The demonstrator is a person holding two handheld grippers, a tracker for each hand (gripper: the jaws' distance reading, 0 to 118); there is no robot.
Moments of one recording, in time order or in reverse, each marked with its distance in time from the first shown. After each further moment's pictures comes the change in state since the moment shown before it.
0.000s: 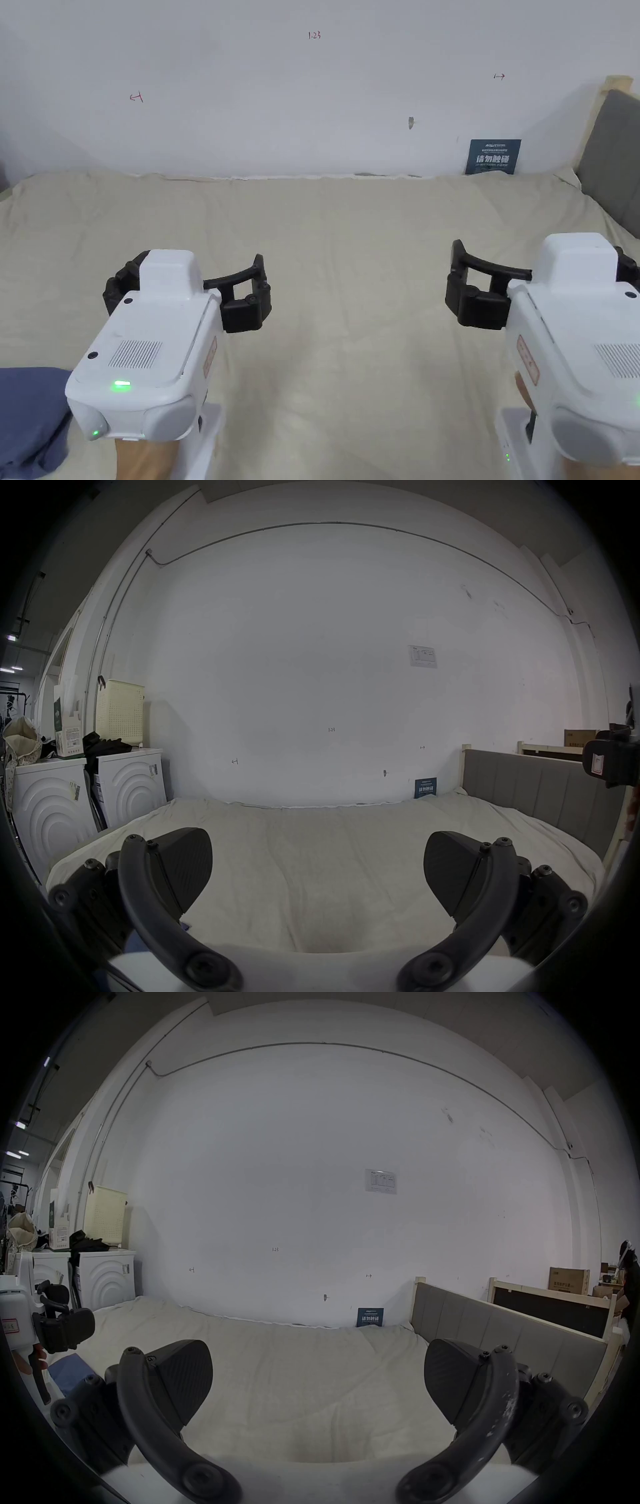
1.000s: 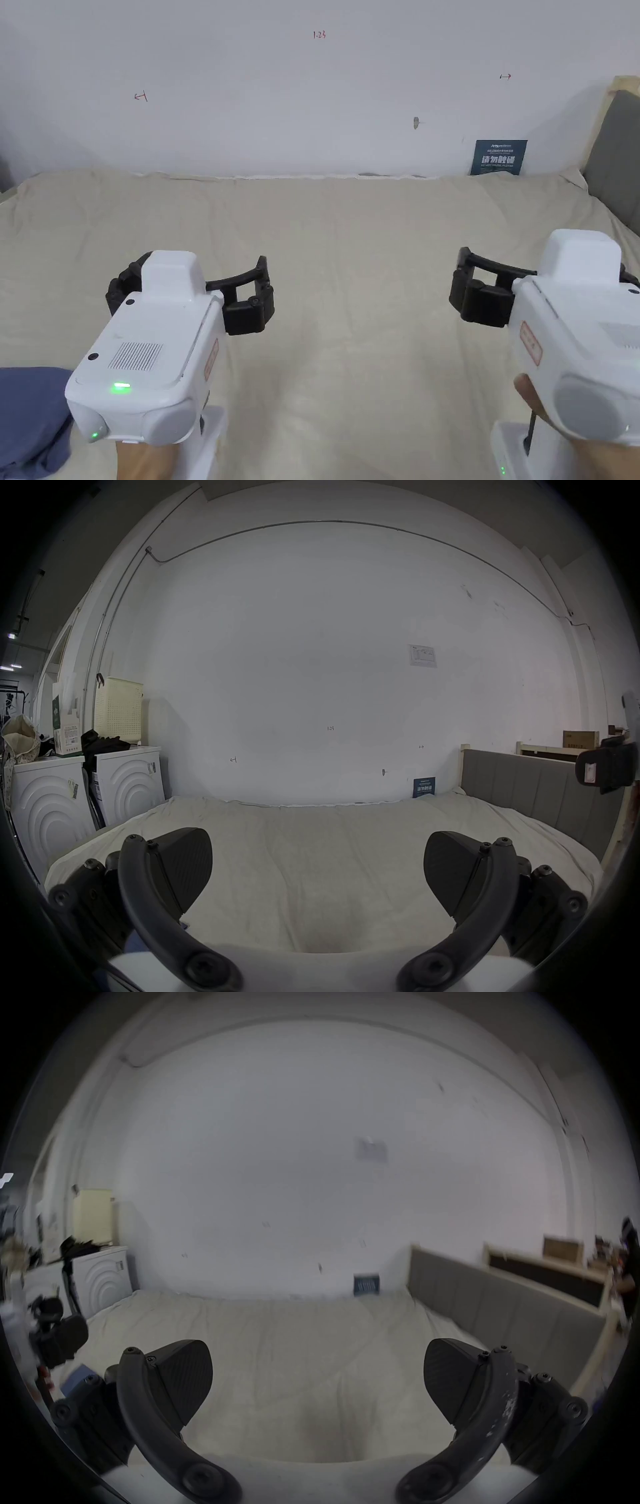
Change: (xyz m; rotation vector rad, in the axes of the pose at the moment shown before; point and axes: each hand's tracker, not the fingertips) left arm -0.002 0.001 -0.002 -0.007 -0.008 0.007; right arm -0.001 0.010 -0.014 -0.244 -0.066 -0.135
